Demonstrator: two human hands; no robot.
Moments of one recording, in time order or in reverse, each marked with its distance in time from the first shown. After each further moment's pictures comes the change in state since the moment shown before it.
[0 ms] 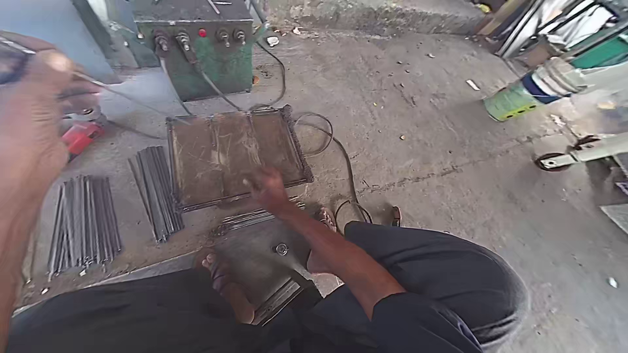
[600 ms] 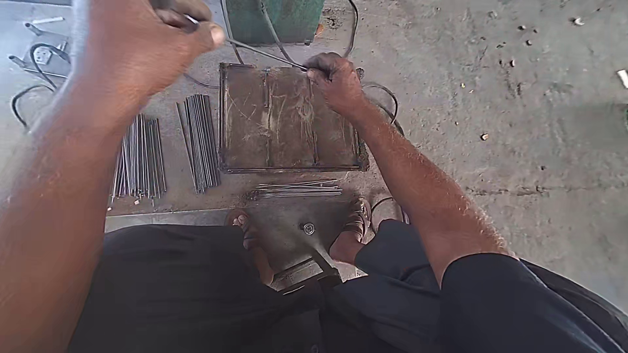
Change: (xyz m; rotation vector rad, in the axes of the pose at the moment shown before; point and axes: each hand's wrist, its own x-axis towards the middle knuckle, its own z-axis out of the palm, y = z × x) left_hand 0.006 0.012 0.019 0.676 -0.251 -0.128; right_hand 0.185 0.048 -0.027 0.122 -0.250 -0.070
